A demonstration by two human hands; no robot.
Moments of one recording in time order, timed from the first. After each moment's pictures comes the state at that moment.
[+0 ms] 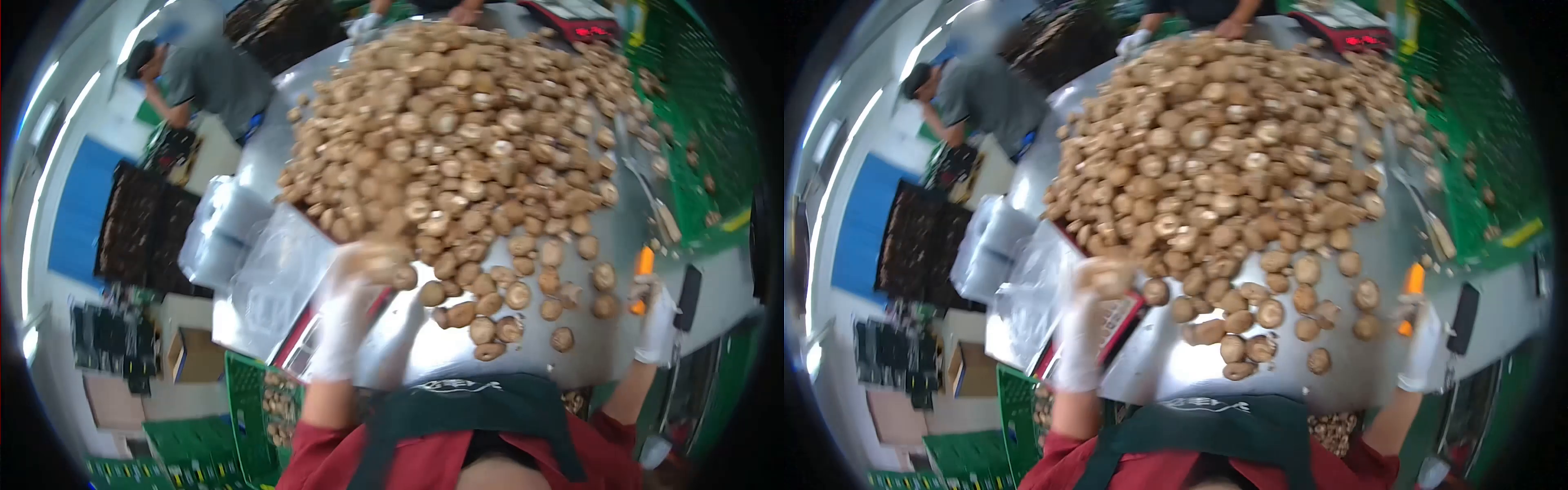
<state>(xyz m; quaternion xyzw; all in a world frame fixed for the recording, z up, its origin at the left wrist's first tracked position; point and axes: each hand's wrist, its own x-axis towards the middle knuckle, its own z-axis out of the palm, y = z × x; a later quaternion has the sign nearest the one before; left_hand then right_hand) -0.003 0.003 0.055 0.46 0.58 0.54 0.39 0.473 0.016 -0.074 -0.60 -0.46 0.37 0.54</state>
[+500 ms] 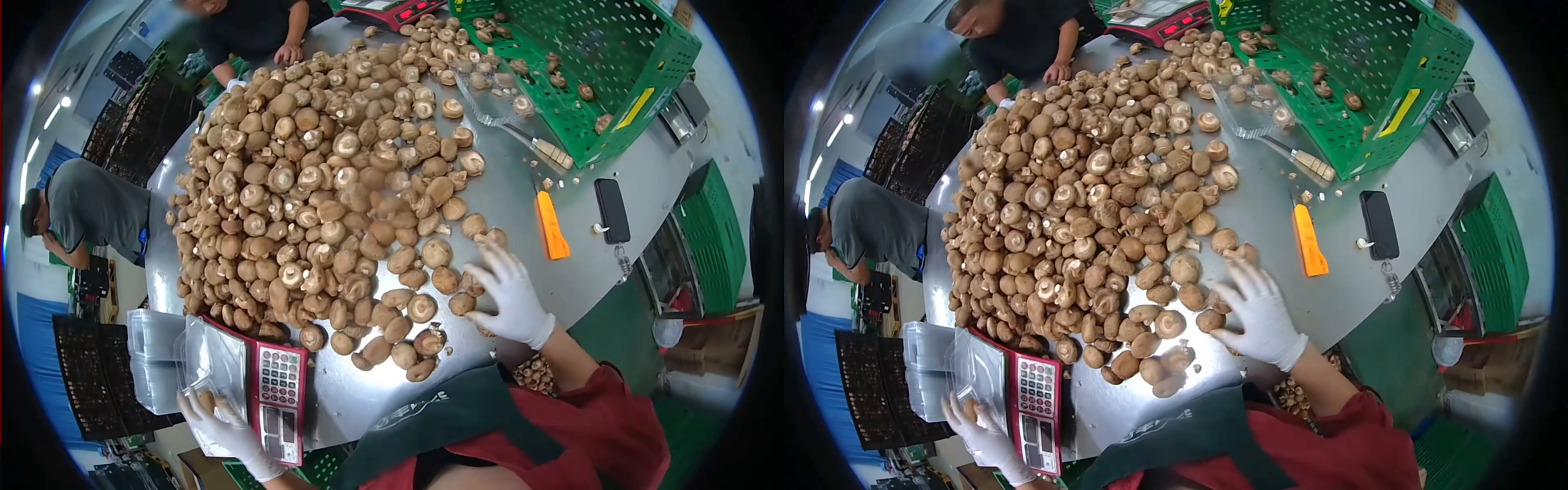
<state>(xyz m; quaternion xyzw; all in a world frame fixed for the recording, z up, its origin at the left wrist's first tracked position) -0.108 -0.046 0.044 0.56 0.76 0.27 -0.16 0.372 -0.001 -0.053 -0.59 -0.76 0.12 0.25</state>
